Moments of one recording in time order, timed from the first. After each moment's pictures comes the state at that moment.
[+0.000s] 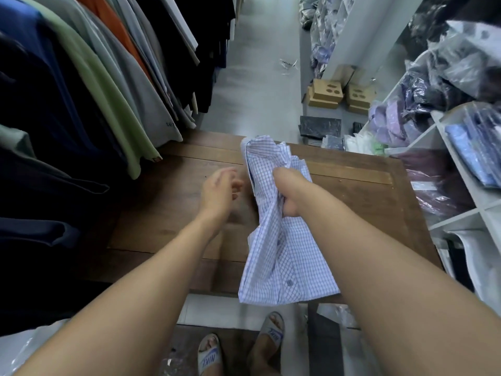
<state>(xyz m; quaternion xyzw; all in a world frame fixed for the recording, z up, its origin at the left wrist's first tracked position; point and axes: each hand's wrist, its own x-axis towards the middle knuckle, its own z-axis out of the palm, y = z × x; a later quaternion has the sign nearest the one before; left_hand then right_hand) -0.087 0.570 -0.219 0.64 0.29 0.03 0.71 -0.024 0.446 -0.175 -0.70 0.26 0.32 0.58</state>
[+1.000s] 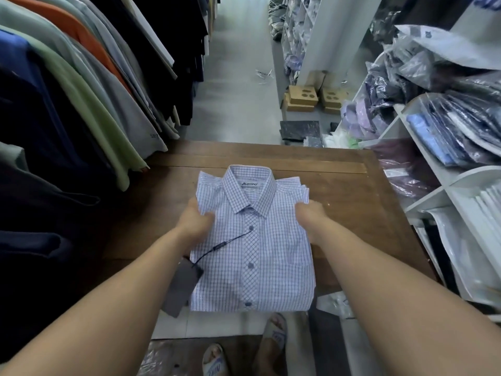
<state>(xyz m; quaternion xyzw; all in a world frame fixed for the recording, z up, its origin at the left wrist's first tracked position) -0.131 0.597 -0.228 0.79 0.27 -0.12 0.53 -0.068 0.354 -0.235 -0.77 0.30 0.20 0.53</state>
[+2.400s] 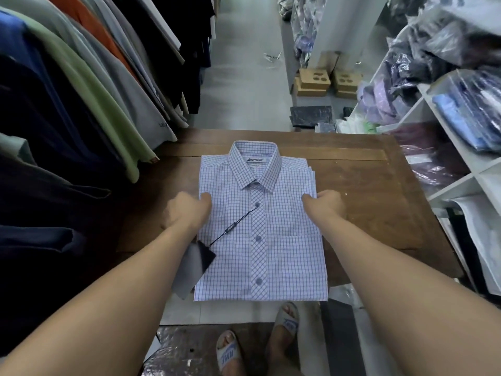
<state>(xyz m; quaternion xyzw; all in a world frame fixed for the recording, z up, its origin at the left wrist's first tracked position) -0.118 0.630 -0.249 0.88 0.37 -0.09 0.29 -0.066 0.359 -0.253 -0.89 0.27 0.10 0.36</state>
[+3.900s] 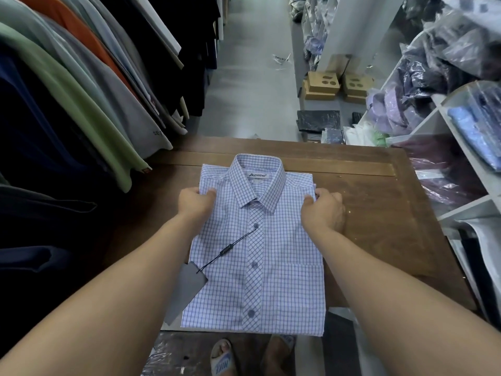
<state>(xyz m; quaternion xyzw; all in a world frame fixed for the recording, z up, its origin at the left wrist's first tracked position) -0.068 0.609 -0.255 0.72 0.39 -0.04 0.57 -0.036 0.368 -0.263 -0.94 0.22 0.01 0.27</state>
